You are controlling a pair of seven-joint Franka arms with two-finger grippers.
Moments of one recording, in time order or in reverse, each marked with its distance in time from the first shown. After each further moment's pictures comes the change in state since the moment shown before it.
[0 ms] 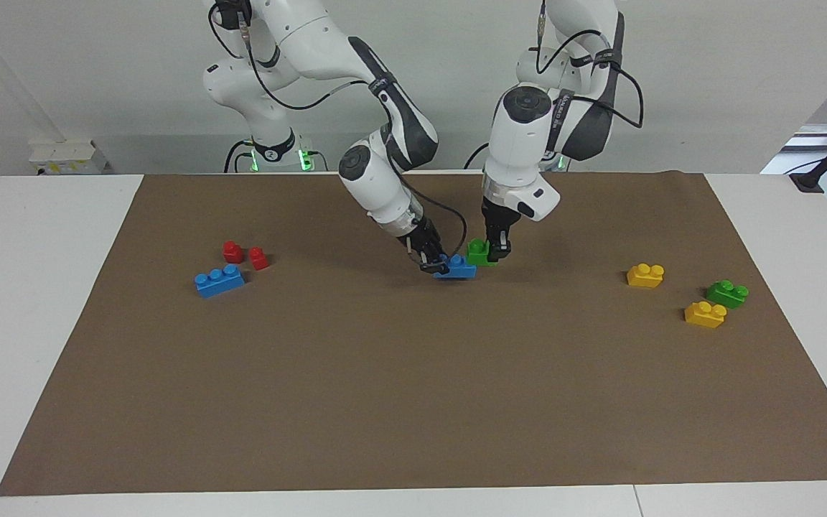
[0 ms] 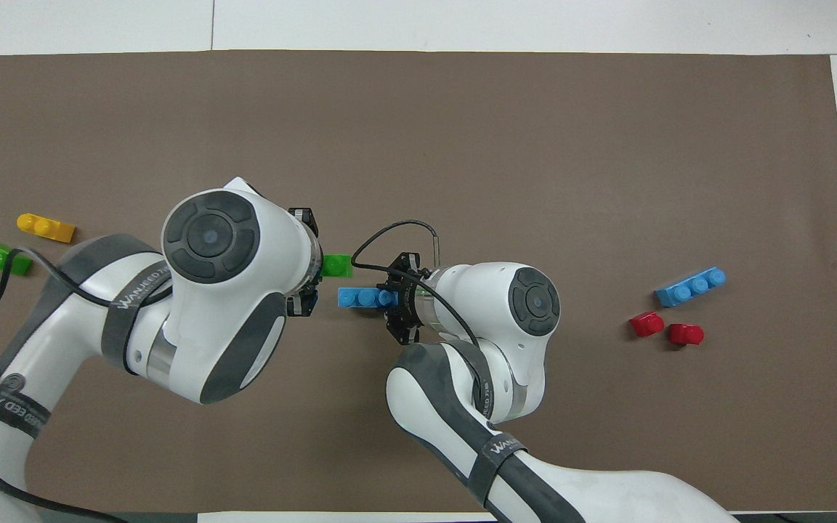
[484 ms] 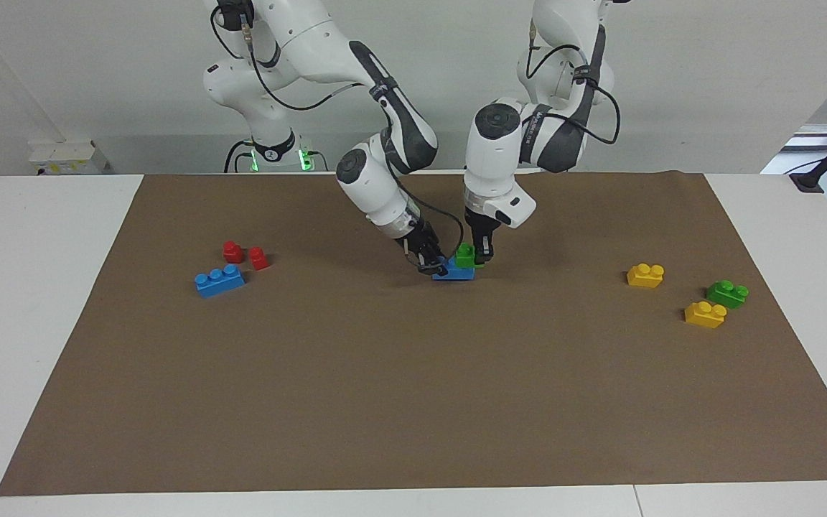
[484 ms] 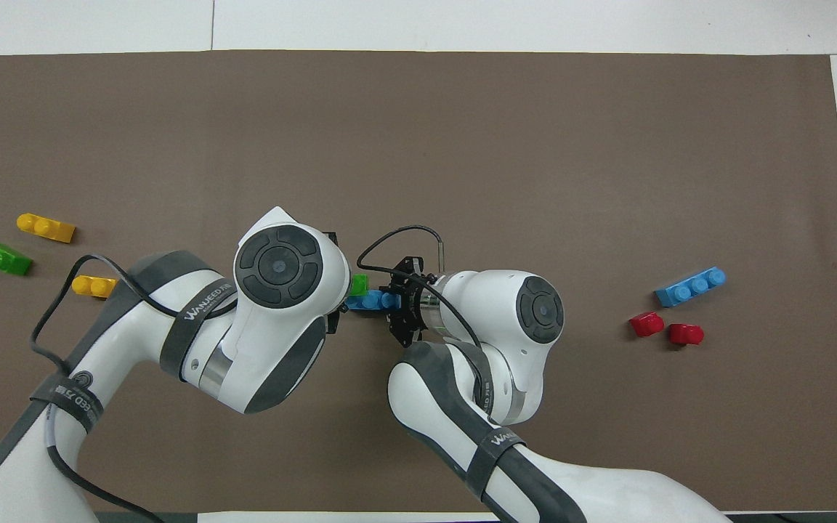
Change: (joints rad) left arm -0.051 0.026 0.000 -0.061 0.015 0.053 -0.055; right arm 0.020 0.013 0.001 -0.022 0.048 0.053 -0.037
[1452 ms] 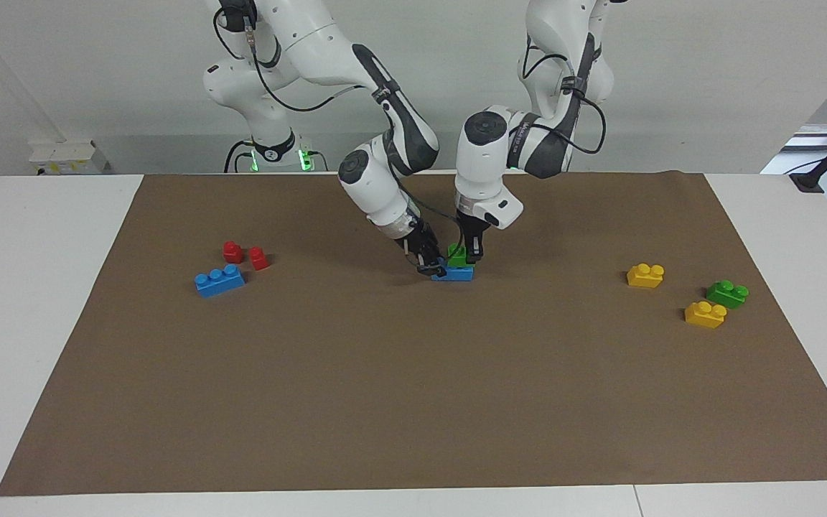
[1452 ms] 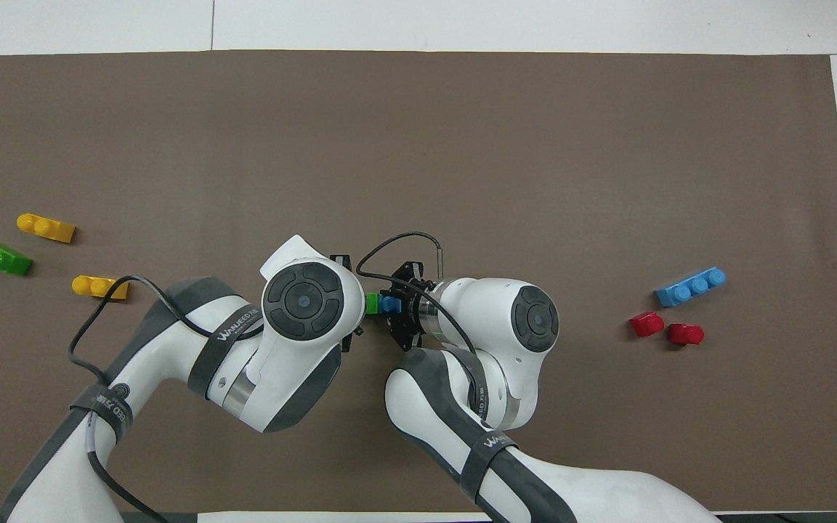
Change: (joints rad) left arm -0.031 -0.002 0.001 -0.075 0.002 0.083 -0.041; right arm 0.005 0.004 0.000 -0.016 0.003 0.021 -0.009
